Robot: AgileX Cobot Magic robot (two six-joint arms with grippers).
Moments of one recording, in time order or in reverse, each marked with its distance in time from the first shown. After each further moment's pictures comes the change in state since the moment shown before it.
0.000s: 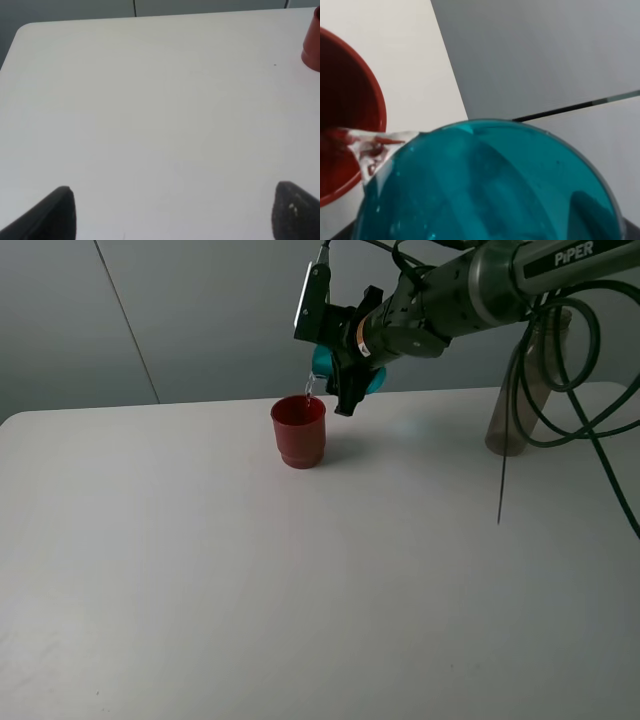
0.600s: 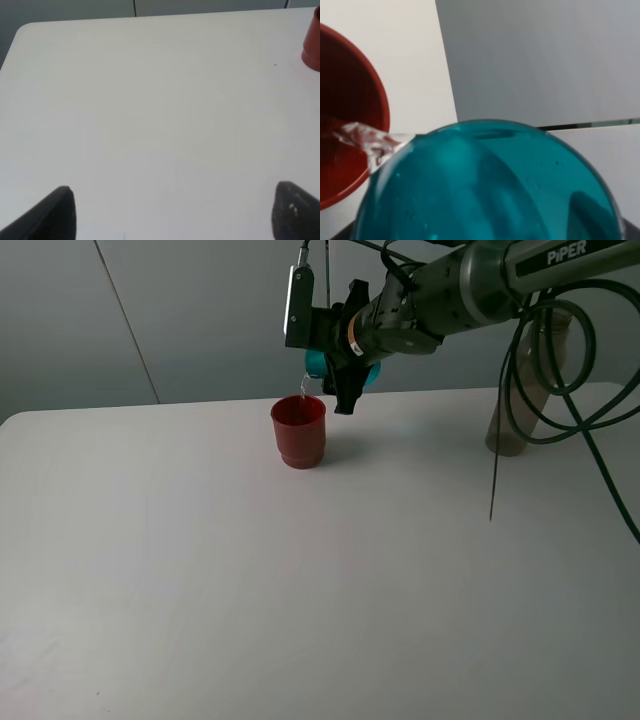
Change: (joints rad) left arm 0.000 0.000 0.000 0.000 0.000 0.000; right arm 0.023 0.000 -0.013 -0.085 0.017 -0.047
